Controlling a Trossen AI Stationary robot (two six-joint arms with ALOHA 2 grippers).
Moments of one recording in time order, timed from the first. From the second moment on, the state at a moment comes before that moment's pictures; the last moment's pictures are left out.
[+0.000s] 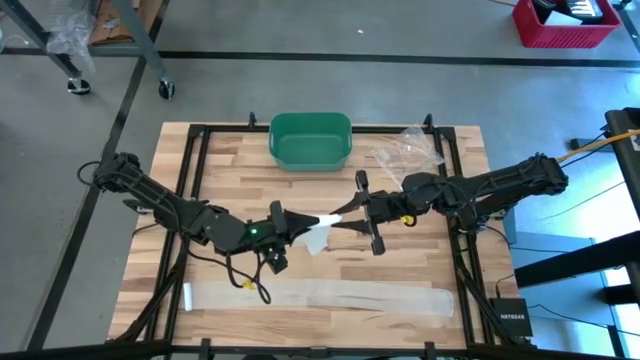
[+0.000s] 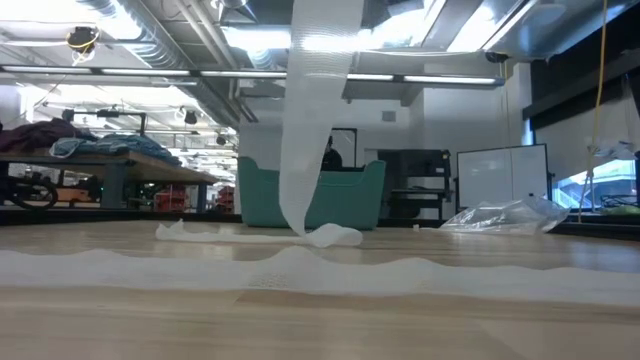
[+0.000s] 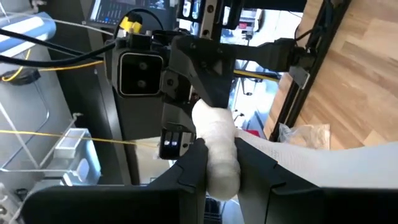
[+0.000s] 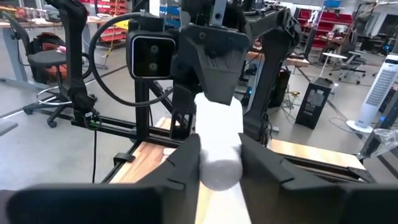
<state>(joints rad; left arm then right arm) -0.49 1.41 1.24 0.14 -0.80 1.45 0.23 1.28 1.10 0.13 0.01 -0.10</state>
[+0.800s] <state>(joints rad) -0.57 1.41 1.24 0.16 -0.92 0.62 0.23 1.28 1.10 0.15 0.04 -0.15</state>
